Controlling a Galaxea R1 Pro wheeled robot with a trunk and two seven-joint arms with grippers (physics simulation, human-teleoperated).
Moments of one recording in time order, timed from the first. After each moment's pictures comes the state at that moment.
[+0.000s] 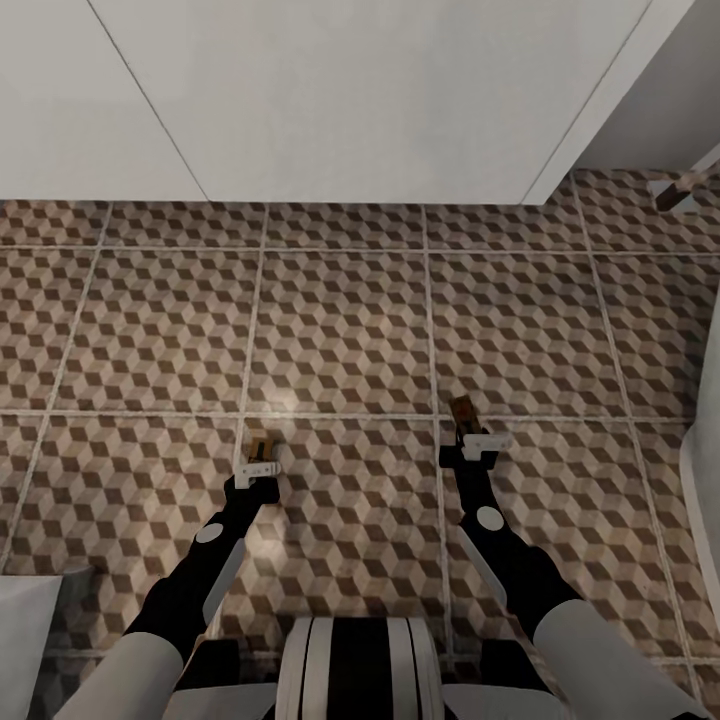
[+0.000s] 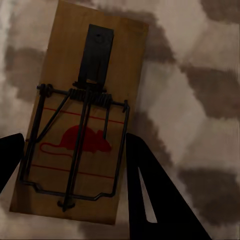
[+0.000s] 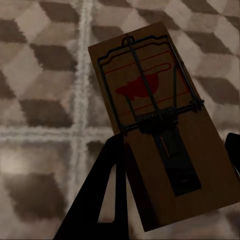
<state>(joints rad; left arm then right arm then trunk) -0.59 -0.01 -0.07 -0.86 0.13 0.00 0.02 -0.69 -0.05 0.38 -0.84 -0.17 -0.27 -0.36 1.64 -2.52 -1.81</state>
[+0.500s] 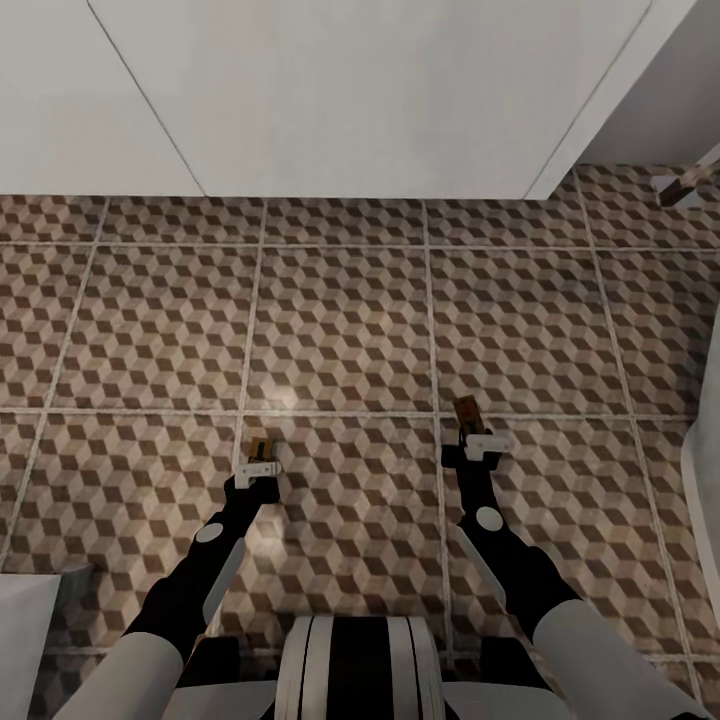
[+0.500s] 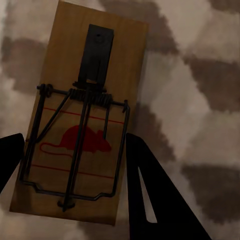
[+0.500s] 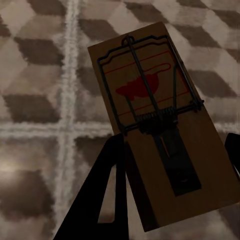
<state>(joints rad) -0.59 -0.01 -0.07 -0.86 0.13 0.00 0.02 -0.69 -0.04 0.38 -0.84 -0.17 -0.27 -0.41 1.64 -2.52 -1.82</state>
